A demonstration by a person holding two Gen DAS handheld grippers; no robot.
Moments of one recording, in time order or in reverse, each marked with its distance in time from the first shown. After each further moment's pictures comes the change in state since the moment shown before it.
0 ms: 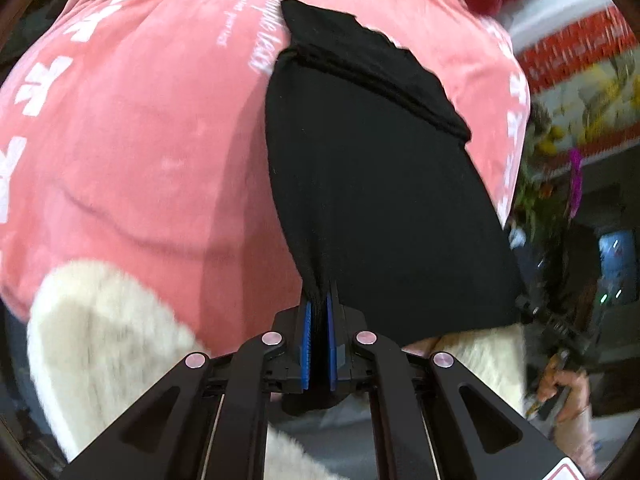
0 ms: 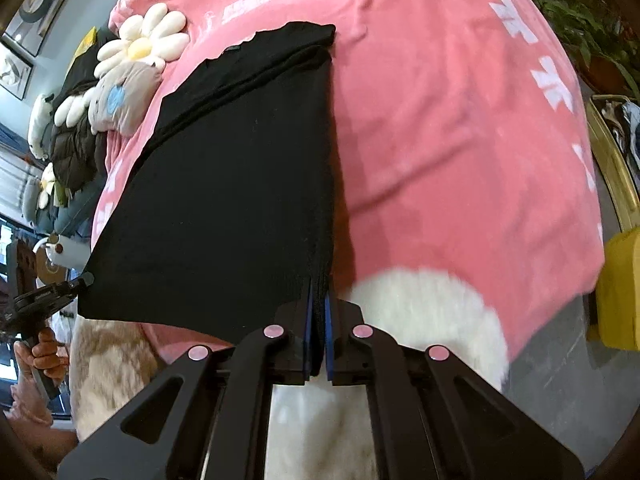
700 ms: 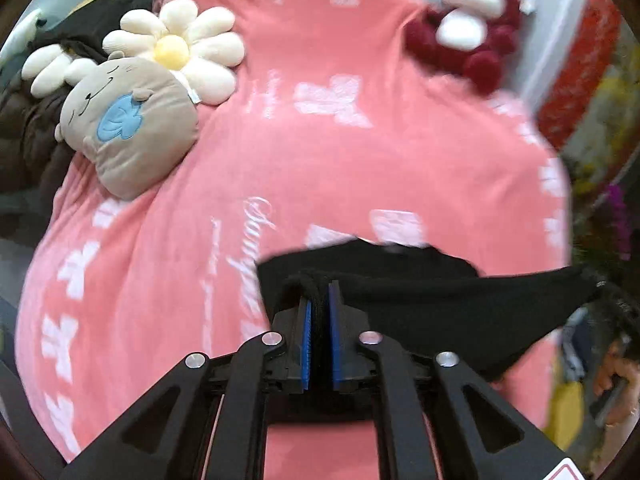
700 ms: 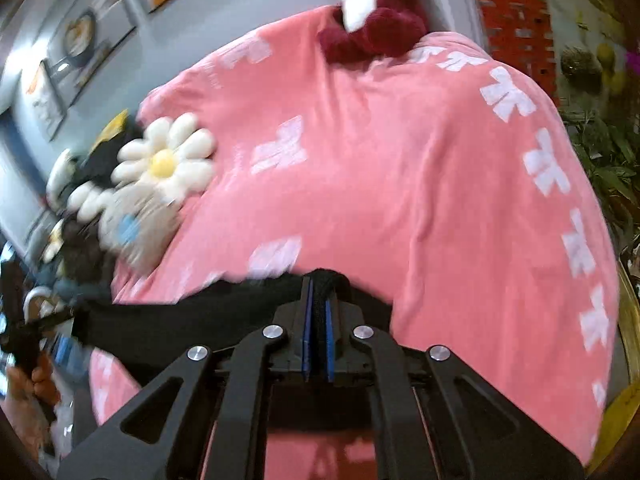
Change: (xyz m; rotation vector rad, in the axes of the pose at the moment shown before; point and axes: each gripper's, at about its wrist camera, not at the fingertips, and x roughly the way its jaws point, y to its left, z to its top) left arm 0.016 -0.055 0.280 0.141 -0.374 0.282; right arm 0.042 0.057 0.318 -0.101 -0.451 0.005
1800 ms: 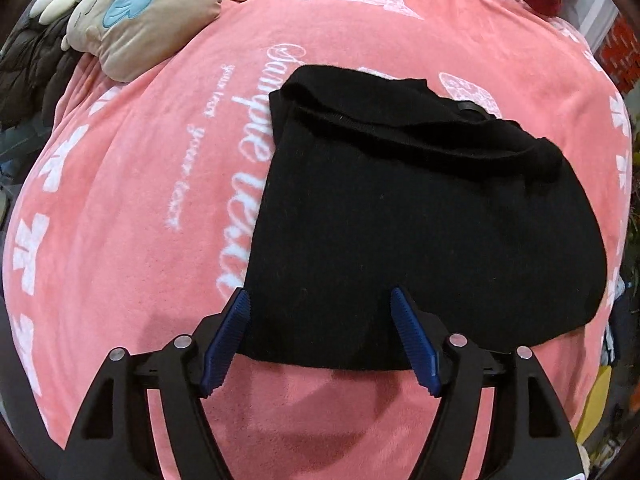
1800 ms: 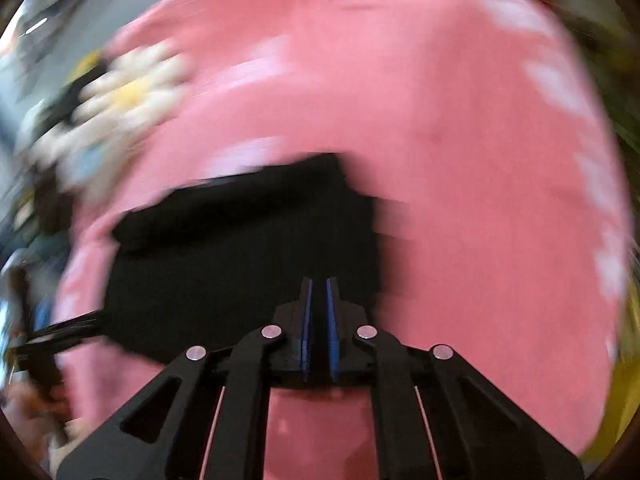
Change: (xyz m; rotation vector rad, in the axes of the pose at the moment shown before) left arm 0.094 -0.005 -0.126 -0.048 0.241 0.087; right arm 0.054 0.057 -0.082 -0.141 0.297 0.122
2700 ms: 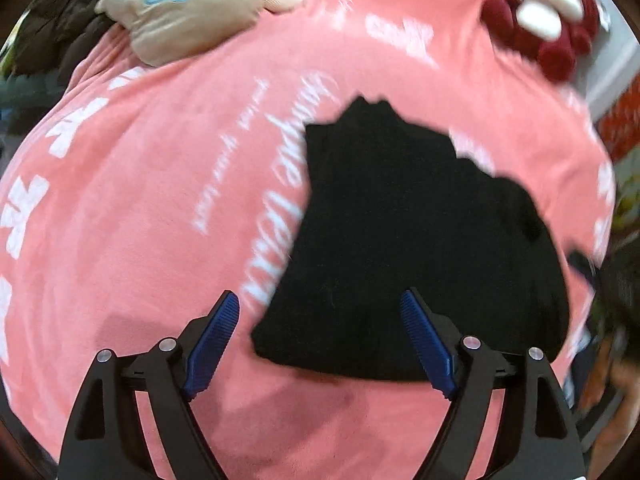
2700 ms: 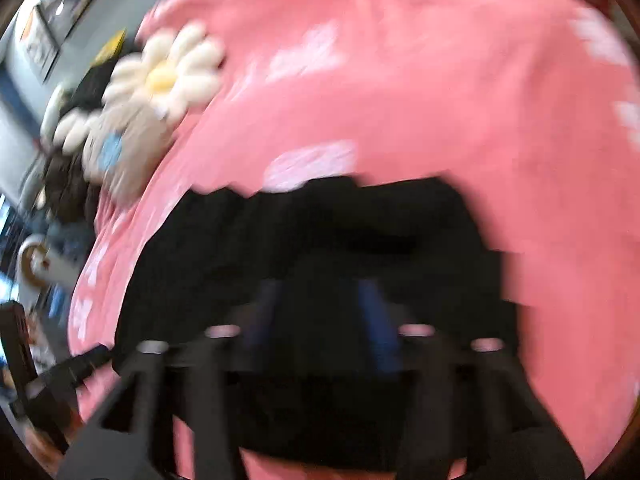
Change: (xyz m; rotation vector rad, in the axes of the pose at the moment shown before) left arm -0.028 0.045 0.002 -0.192 -0.097 -0.139; right arm -0.002 -0.012 -0.009 0.086 -0.101 -0.147
